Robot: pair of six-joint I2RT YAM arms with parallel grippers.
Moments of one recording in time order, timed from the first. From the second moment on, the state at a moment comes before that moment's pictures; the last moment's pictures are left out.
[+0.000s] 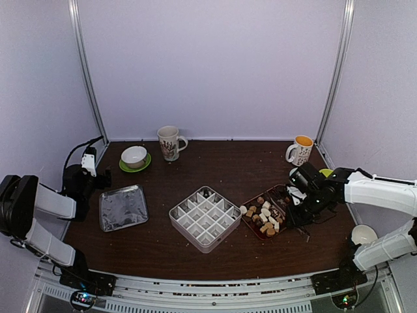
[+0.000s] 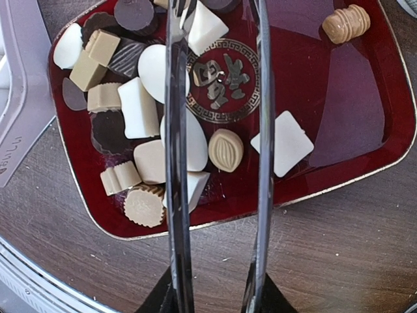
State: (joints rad) left arm 0.03 1.42 0.33 0.95 -0.09 0.18; right arm 0.64 1.24 0.78 -0.79 -0.02 0.43
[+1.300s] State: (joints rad) left arm 0.03 1.42 0.33 0.95 -0.09 0.18; right arm 0.55 1.31 0.88 -0.88 -0.06 0.39
